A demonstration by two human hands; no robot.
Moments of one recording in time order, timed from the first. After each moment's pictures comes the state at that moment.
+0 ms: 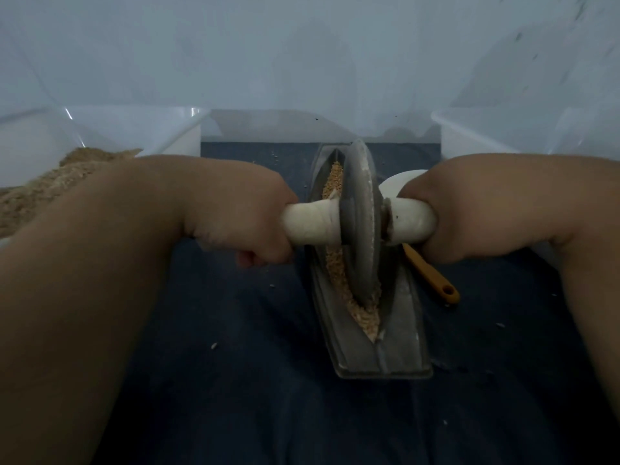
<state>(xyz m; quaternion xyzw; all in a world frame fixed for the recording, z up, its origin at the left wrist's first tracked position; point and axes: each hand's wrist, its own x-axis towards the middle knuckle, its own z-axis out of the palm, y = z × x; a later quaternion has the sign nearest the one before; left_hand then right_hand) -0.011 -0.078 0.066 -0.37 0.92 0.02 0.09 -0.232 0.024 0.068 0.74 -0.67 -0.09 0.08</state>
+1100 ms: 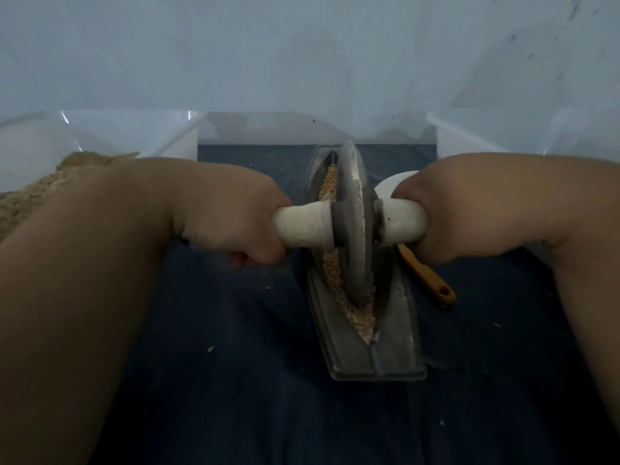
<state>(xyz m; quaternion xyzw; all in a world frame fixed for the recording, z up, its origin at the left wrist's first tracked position) -0.003 -0.074 0.073 -0.34 0.92 0.15 0.11 -0.242 0.019 0.061 0.74 -0.67 -0.04 0.09</state>
